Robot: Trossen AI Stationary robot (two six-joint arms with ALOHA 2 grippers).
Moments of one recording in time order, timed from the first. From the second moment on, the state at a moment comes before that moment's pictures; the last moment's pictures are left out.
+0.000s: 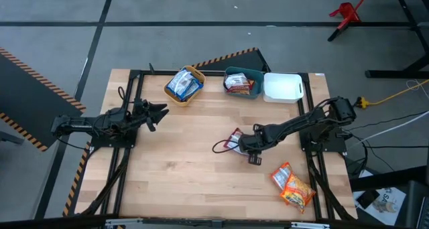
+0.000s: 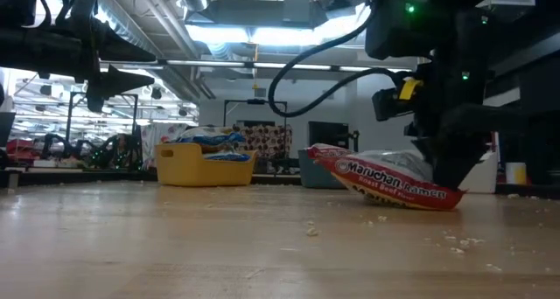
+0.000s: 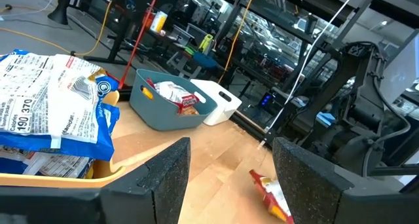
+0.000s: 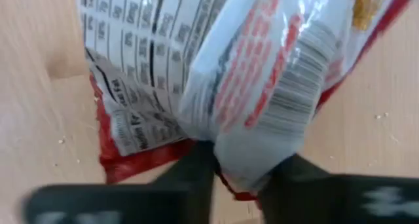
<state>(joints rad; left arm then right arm) 0.01 0.02 0.01 0.07 -0.46 -0.53 0.21 1.71 0.92 -0.64 0.10 0.38</state>
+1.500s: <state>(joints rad) 0.01 0.02 0.01 0.07 -0.46 -0.52 -0.68 1.64 1.39 -0.84 0.19 -0.74</state>
